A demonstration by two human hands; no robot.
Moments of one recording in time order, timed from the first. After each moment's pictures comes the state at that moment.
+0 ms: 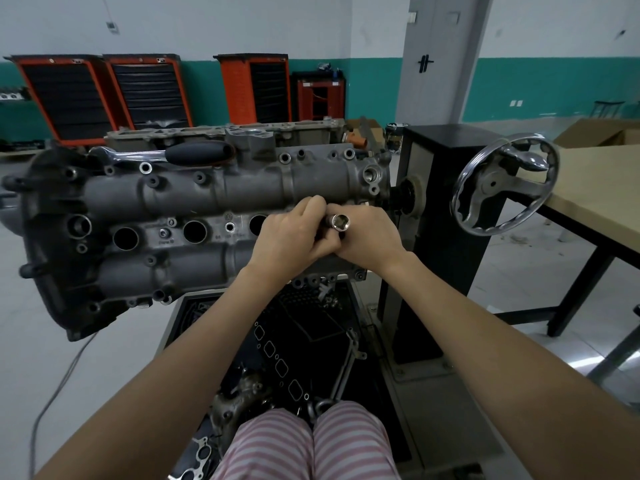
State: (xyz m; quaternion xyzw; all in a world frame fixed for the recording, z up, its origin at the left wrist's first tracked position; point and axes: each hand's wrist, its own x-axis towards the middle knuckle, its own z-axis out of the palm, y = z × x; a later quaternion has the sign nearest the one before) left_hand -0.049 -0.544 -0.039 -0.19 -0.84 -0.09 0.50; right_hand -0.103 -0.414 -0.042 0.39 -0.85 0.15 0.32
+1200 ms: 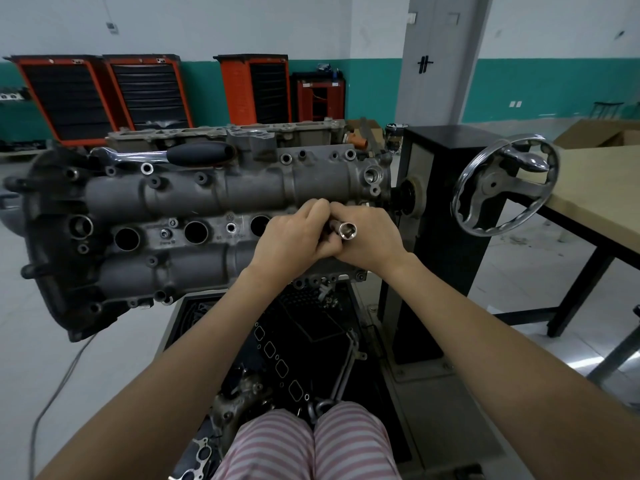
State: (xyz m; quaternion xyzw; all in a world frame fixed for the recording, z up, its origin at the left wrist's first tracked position) left_hand -0.046 -0.544 -0.037 -0.21 -0.86 -0.09 0.46; right_hand -0.102 -0.414 -0.042 0.39 -0.85 0.16 0.32
